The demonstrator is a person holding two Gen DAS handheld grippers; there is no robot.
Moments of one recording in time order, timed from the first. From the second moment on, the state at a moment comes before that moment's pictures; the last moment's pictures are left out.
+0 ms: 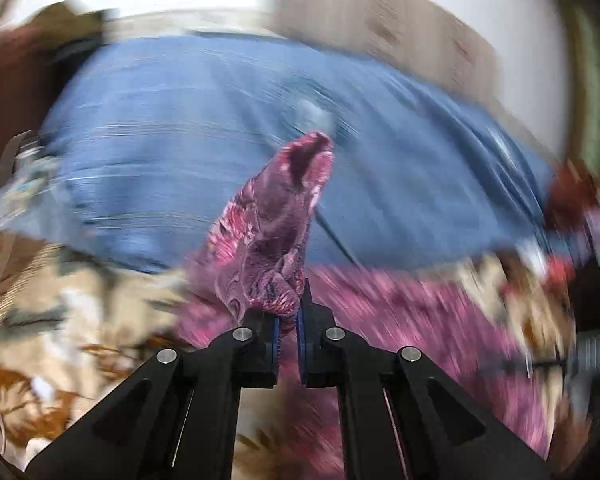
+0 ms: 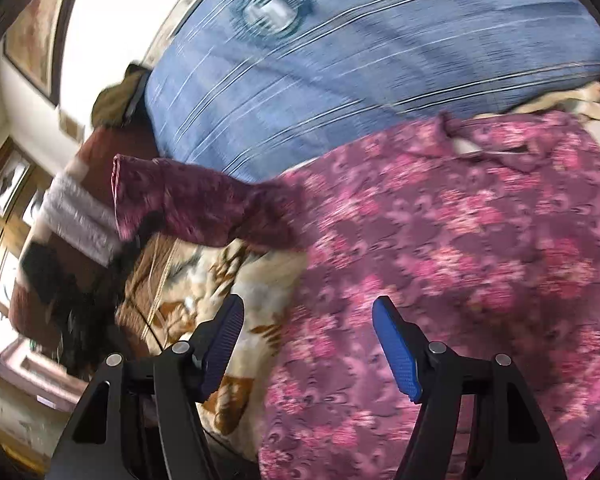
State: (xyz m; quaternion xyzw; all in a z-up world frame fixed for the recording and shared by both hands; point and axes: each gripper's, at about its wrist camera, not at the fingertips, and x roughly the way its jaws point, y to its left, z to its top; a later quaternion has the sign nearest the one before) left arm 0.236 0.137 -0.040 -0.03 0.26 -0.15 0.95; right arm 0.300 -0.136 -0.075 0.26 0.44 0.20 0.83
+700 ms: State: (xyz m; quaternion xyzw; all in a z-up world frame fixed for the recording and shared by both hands) left arm 0.168 0.005 -0.129 0.25 0.36 -0.33 0.83; right arm 0.316 -0.175 -0.171 0.38 0.52 0.23 0.73
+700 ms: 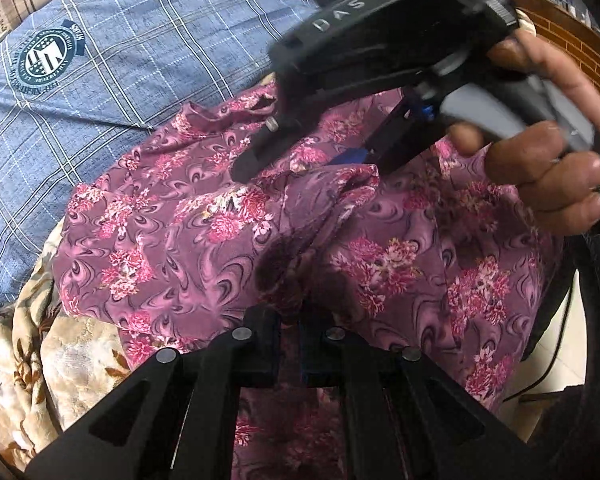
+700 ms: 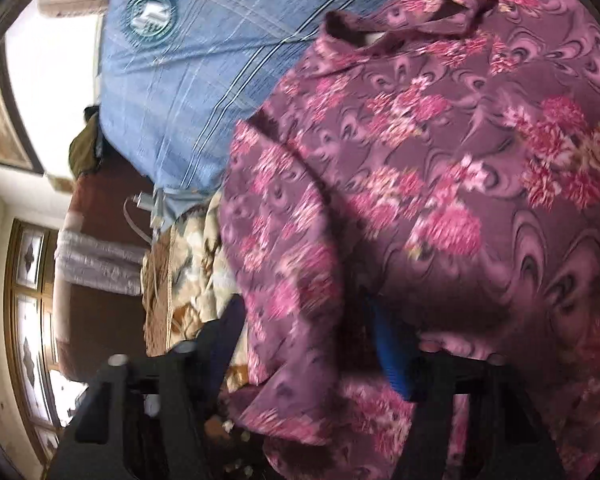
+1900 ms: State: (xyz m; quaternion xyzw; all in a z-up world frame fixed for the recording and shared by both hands) left arm 0.334 0.174 -0.185 -0.39 0.49 -0.12 0.77; right arm 0.209 -0.246 -0.177 0.30 0.52 0.14 0.79
